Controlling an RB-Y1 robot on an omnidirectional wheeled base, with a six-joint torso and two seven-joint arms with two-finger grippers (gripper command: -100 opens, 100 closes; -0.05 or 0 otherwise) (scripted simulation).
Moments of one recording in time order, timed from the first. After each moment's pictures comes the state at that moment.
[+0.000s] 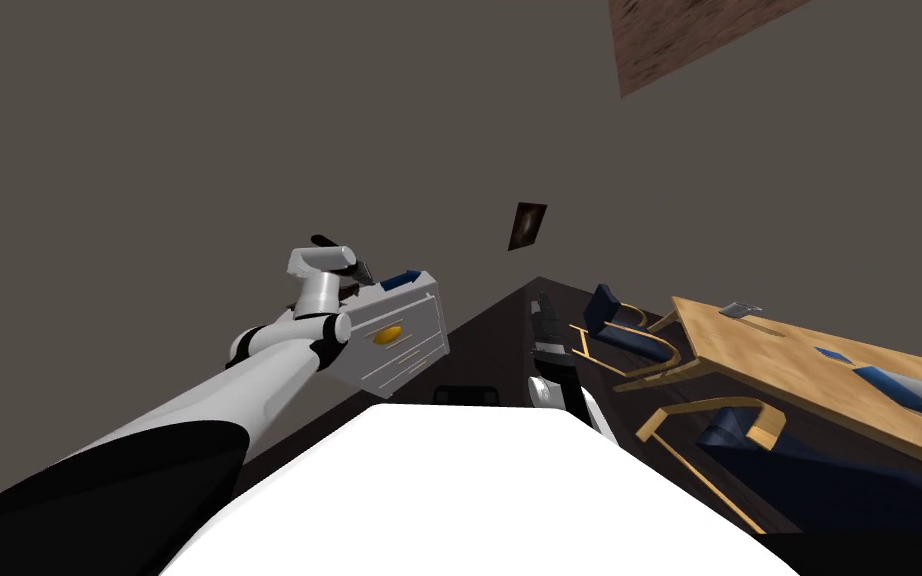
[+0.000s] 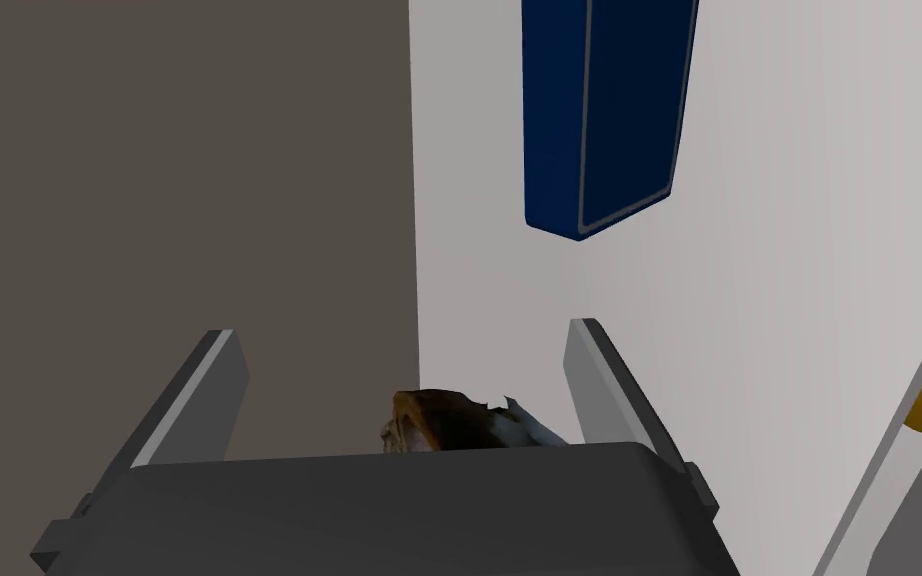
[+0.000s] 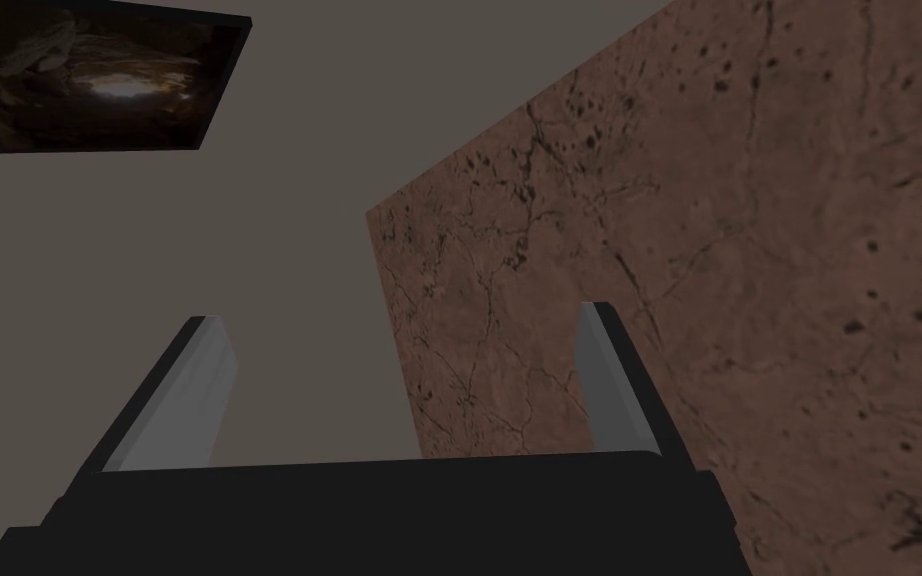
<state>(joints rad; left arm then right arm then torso) -0.92 0.76 0.35 -1.03 0.23 1.29 0.19 0.54 0.03 0.05 -2.23 0.12 -0.41 0.14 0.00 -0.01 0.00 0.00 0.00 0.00</state>
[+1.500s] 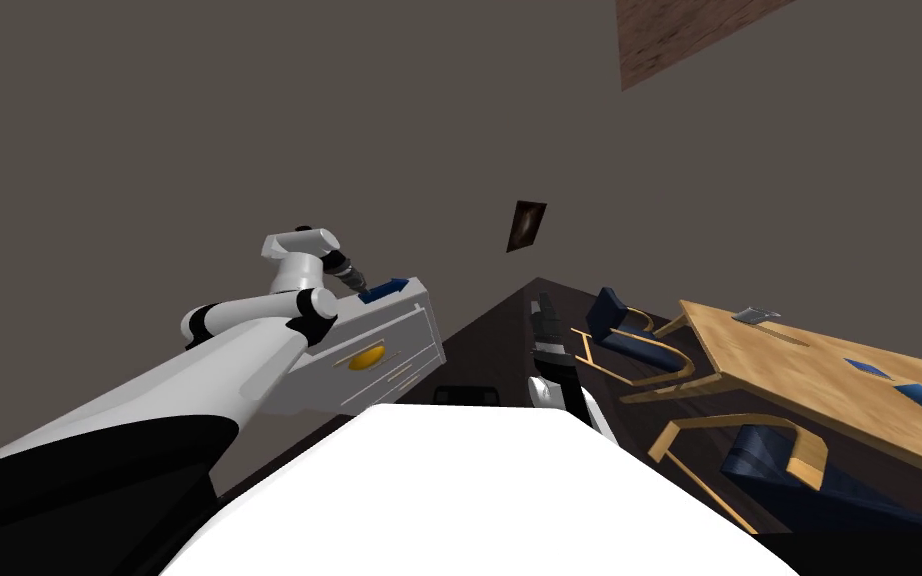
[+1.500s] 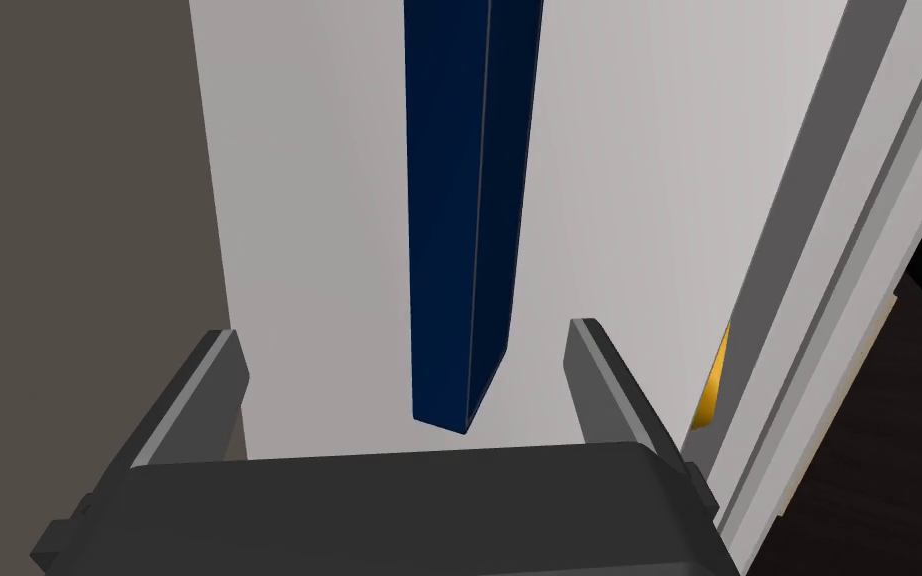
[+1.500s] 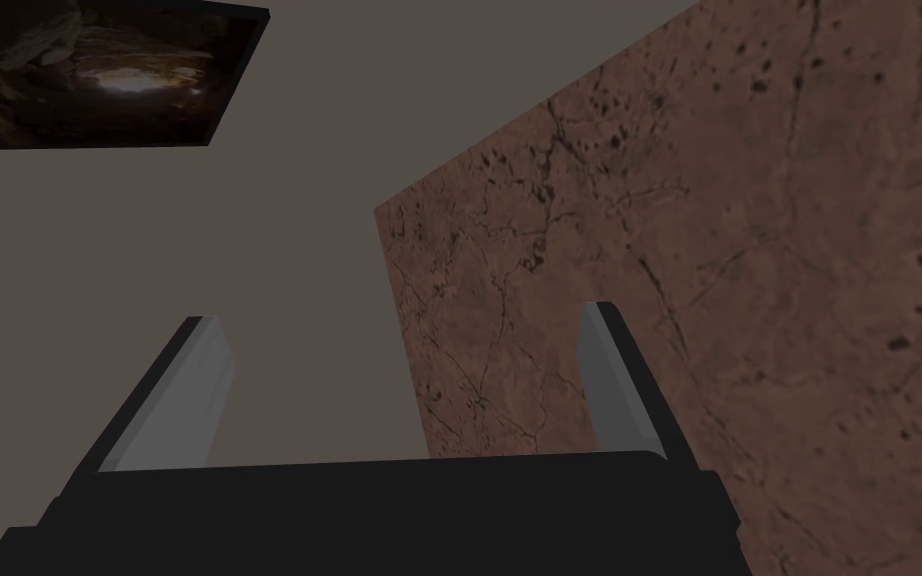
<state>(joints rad) -1.17 0.86 0.39 -0.66 0.21 1.68 0.20 0.54 0.03 0.05 -2.23 0.12 -0.41 0.14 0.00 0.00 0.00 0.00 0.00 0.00</state>
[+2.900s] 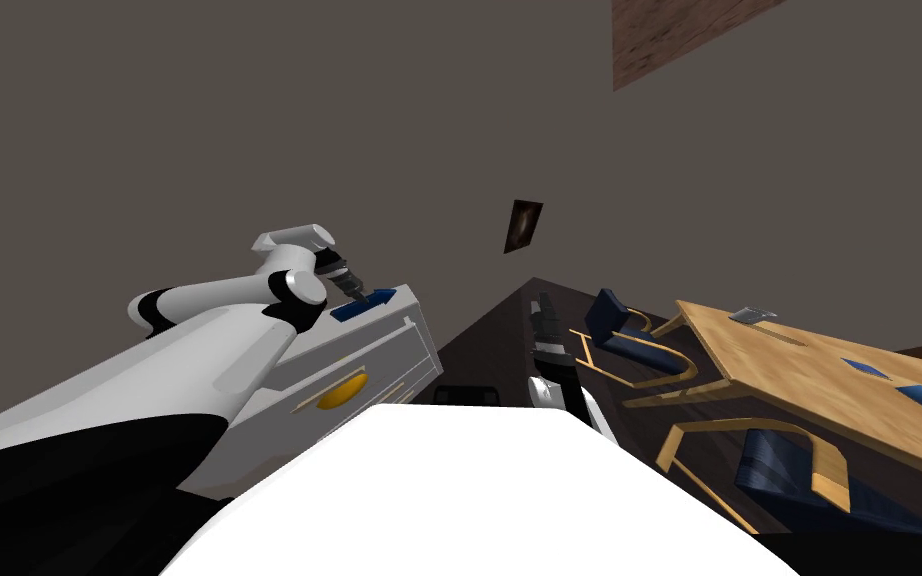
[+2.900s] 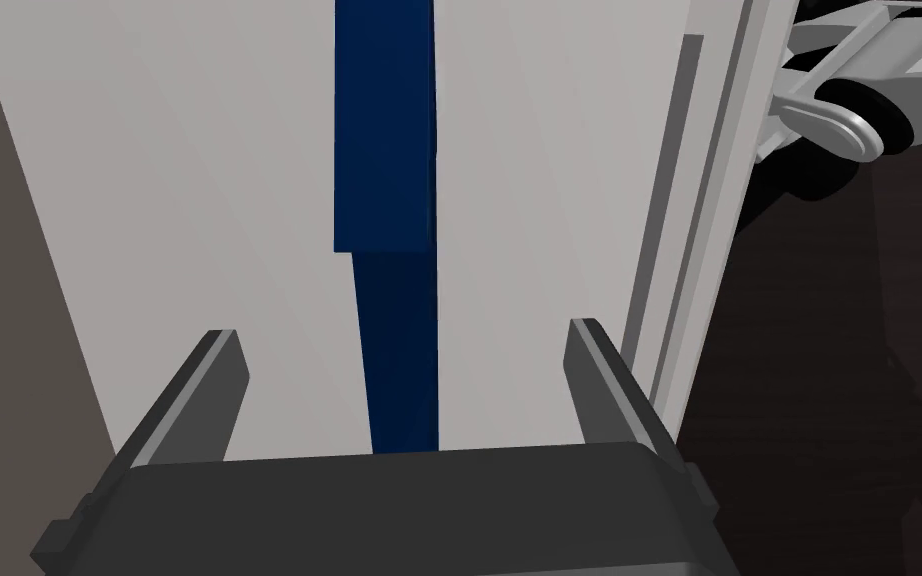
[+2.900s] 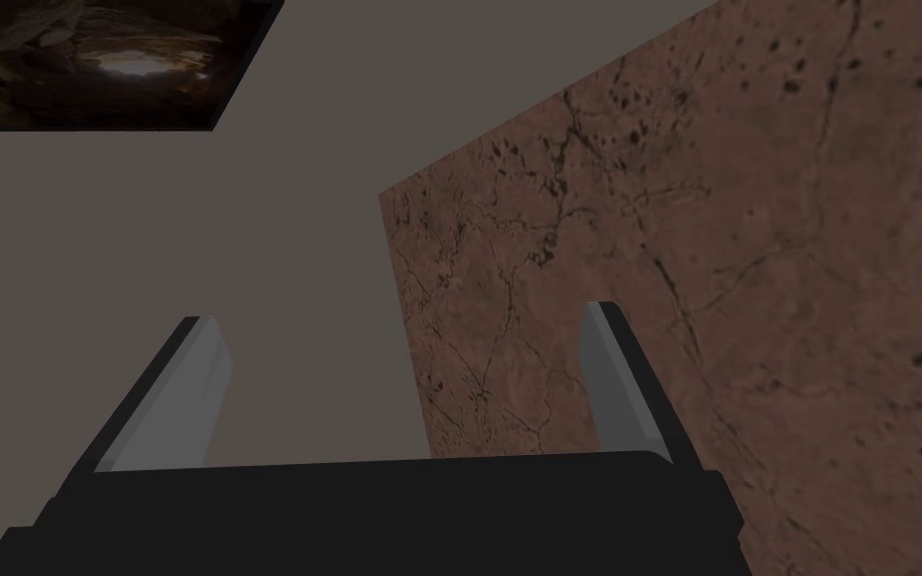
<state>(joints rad) -1.33 0.91 0.41 -0.39 0.18 1.93 0.19 0.54 0.03 0.05 -2.23 0.12 -0.41 0.14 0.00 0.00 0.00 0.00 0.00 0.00</state>
